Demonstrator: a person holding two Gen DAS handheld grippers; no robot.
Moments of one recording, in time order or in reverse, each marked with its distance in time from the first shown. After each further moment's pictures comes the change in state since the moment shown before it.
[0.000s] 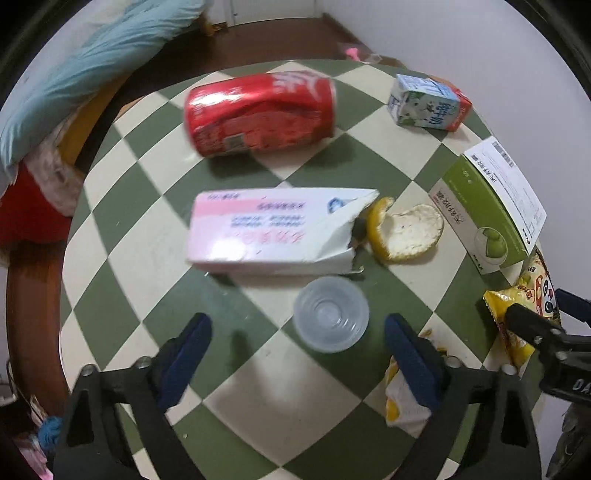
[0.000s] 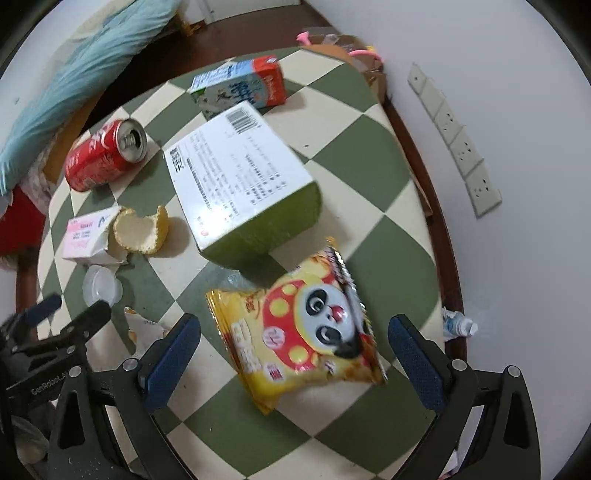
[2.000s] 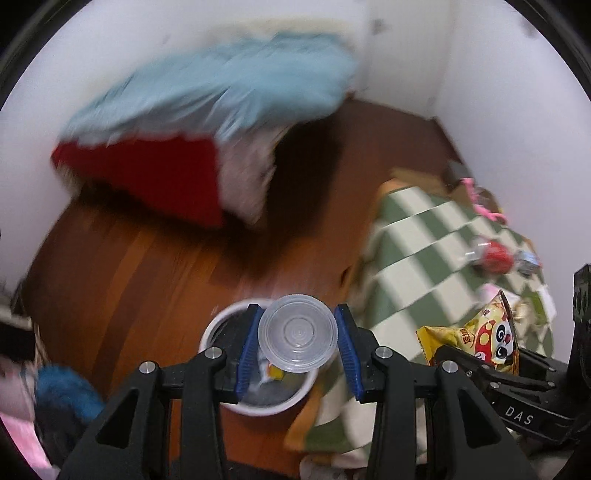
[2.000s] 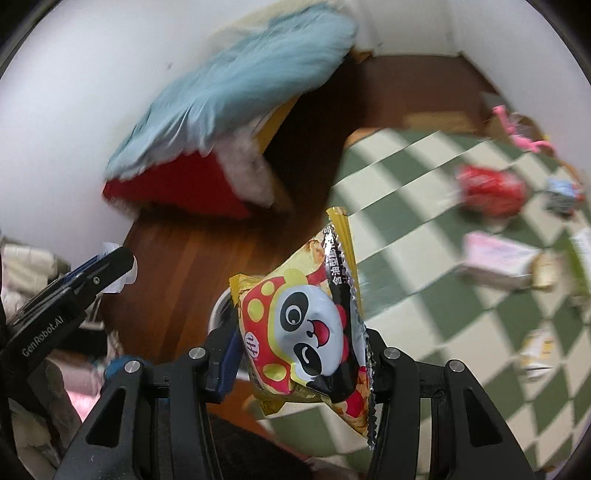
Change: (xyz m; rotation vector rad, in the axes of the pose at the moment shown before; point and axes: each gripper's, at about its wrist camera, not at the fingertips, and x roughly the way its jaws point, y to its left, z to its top) left arm -0.184 0.365 -0.135 -0.416 -0.257 0.104; right arm -0.118 0.377 -0.085 -0.320 -0.123 0.455
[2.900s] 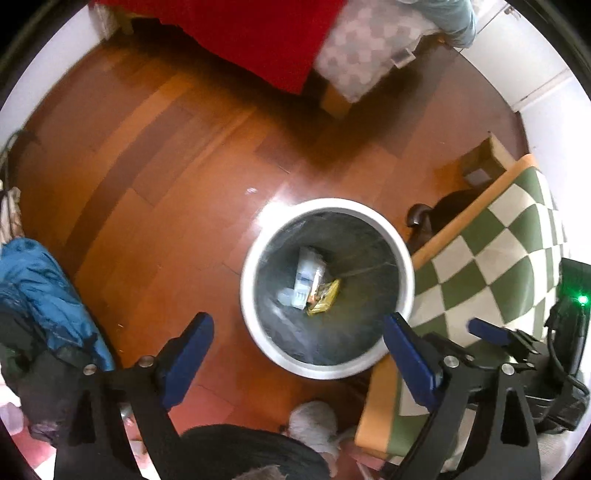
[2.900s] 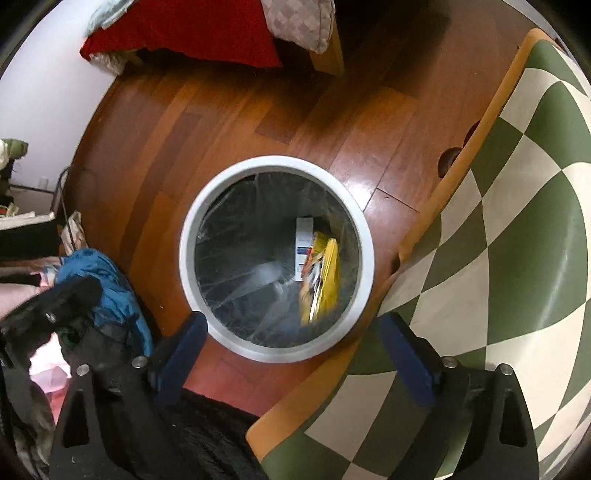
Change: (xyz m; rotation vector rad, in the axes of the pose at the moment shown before) left arm 0.150 0.148 -0.059 -0.321 0.376 0.011; right arm 0.298 0.096 -0.010 -0.216 0.509 -0.107
